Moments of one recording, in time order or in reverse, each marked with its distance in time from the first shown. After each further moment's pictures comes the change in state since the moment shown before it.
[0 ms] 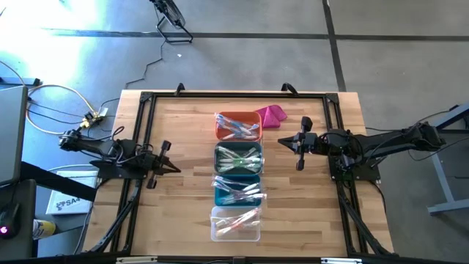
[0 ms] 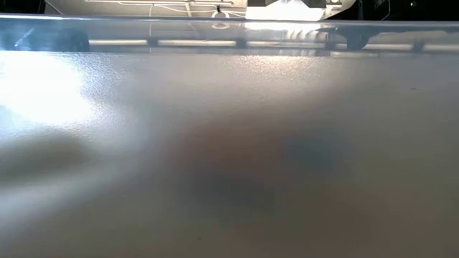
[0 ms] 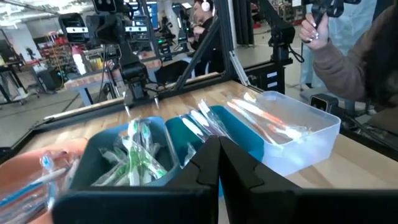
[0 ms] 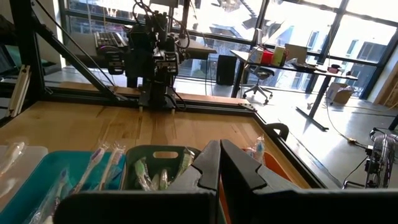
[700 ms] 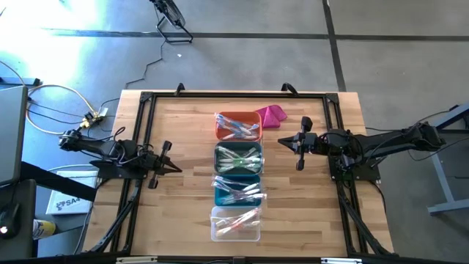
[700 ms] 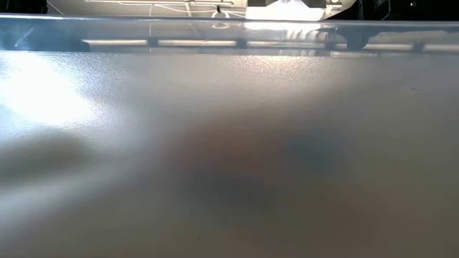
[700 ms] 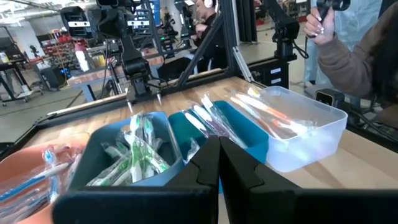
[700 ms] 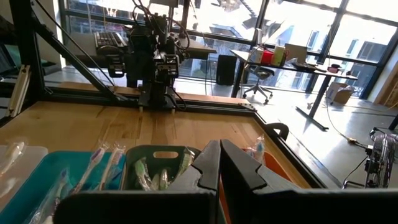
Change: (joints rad) left arm 0.000 0.005 -0.027 0.006 -0.007 0.002; right arm 0.000 0.000 0.000 0.000 0.000 0.000
